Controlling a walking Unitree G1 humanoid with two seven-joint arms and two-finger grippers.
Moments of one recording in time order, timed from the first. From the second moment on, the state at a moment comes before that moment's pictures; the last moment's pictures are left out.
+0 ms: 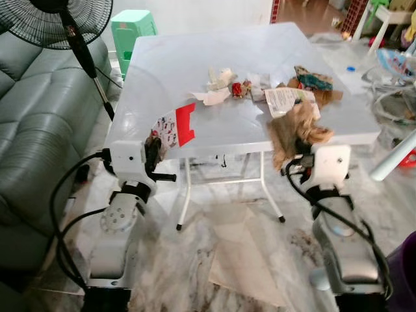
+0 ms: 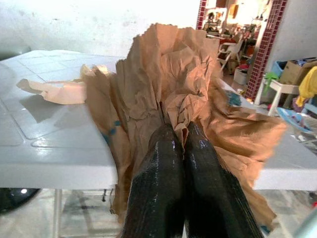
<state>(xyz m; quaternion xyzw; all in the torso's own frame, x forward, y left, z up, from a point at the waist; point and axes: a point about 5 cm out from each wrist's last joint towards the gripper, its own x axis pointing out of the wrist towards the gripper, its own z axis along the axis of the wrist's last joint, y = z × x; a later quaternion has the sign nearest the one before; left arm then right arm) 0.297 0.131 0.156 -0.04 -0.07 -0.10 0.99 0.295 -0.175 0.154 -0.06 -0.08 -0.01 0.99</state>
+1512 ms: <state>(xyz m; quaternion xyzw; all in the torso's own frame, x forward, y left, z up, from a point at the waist) 0.305 0.129 0.155 -0.04 -0.06 -0.11 0.99 0.303 -0.181 0.154 -0.06 -0.07 -0.03 1.00</state>
